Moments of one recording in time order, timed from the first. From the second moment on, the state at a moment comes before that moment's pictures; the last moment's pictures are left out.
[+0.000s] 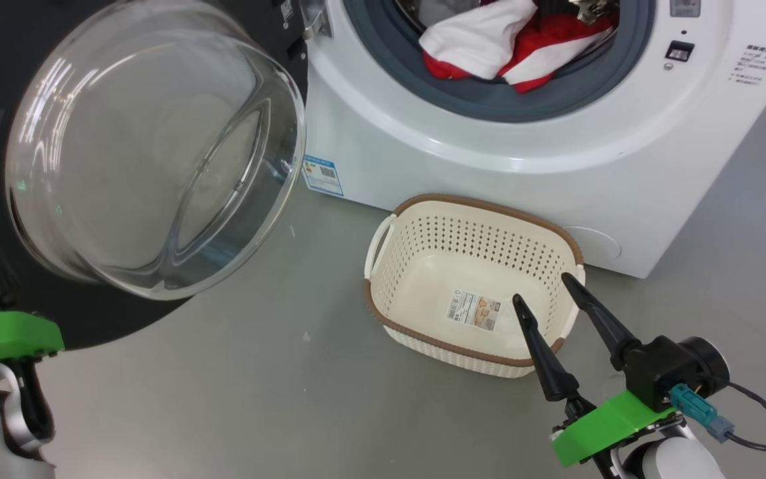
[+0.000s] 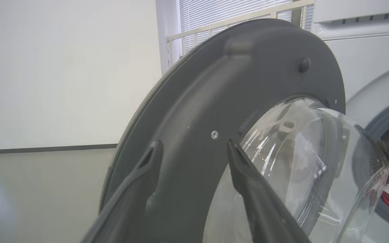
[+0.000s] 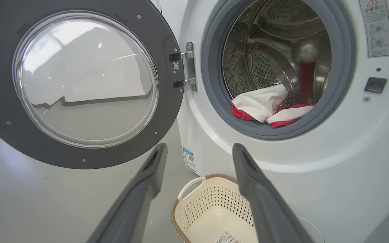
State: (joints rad) left arm -0.45 0.12 0.32 0.38 -0.18 0.07 -0.26; right arm -0.11 -0.05 0.17 0.13 0.17 0.12 -0.18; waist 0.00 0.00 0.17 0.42
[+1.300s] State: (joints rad) left arm -0.18 0.04 0.00 -0.06 -0.34 -0.10 -0.20; right arm -0.18 -0.05 0.04 0.16 0.24 0.12 -0.26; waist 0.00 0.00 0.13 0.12
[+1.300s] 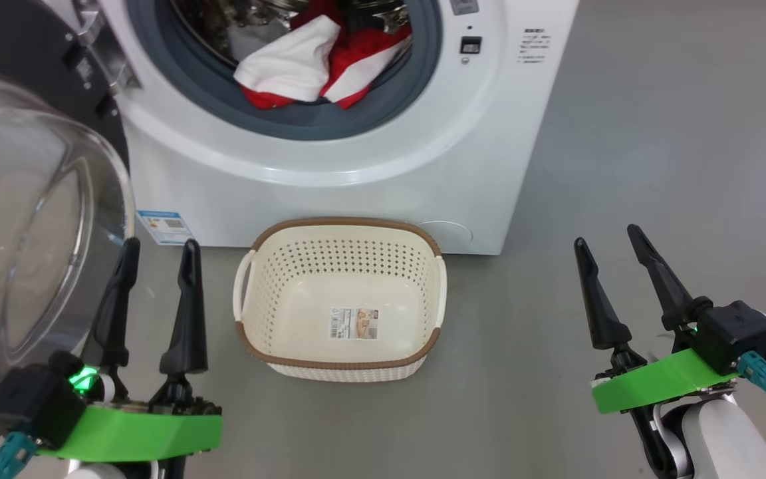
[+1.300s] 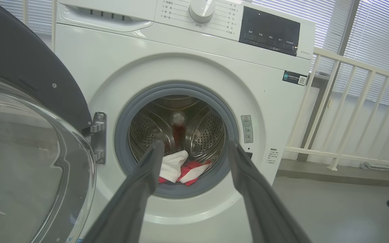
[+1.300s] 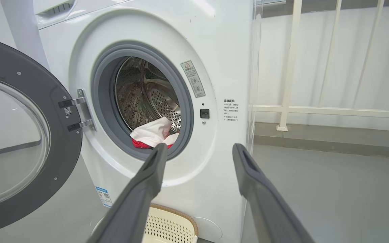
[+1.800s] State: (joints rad) left arm -0.08 0.07 0.00 -0.04 -0.32 -0.08 -0.21; right arm -0.17 -0.05 0.00 0.14 0.23 0.12 -0.26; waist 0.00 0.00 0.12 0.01
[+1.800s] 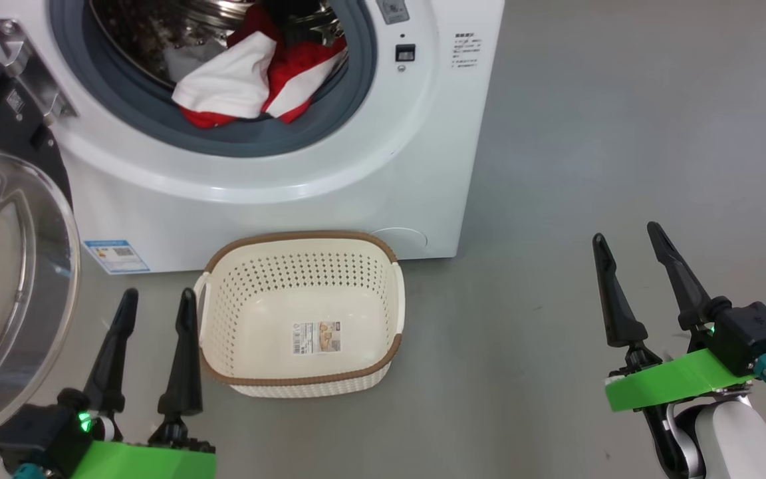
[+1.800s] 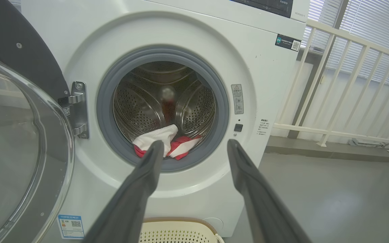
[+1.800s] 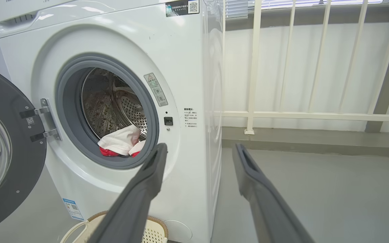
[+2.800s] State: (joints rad) left arm 0.10 0.11 0.03 -0.02 -0.31 -0.01 -0.20; right arm -0.02 -0.05 0.01 0.10 0.23 0.12 -0.26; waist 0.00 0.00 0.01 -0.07
